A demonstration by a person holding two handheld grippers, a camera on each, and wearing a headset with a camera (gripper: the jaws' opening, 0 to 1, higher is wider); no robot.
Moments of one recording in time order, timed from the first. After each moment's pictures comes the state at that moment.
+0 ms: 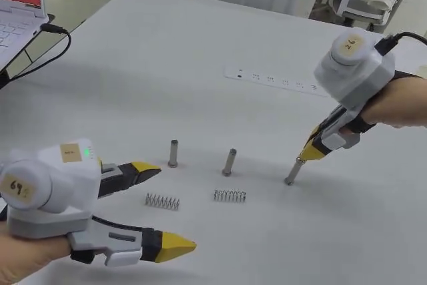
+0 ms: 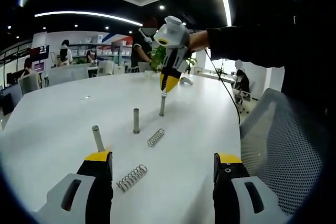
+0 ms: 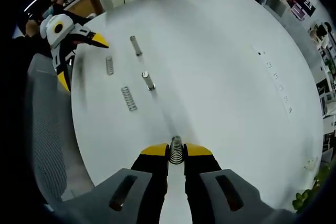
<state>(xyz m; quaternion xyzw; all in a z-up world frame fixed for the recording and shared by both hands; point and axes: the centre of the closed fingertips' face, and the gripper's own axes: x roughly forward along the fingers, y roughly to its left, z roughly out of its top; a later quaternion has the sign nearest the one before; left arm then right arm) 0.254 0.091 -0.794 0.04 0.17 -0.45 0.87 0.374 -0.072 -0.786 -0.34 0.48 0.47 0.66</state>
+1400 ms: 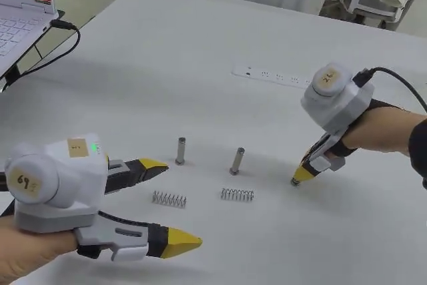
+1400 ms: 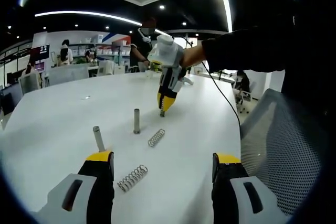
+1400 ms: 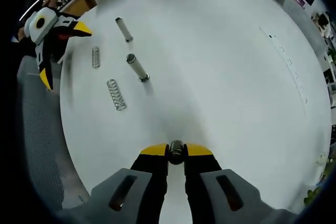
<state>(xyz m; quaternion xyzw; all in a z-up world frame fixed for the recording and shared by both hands) 0.256 0.090 -0.791 0.04 0.17 -0.45 0.87 0.374 -0.067 -0.839 -0.33 0.51 0.46 0.65</state>
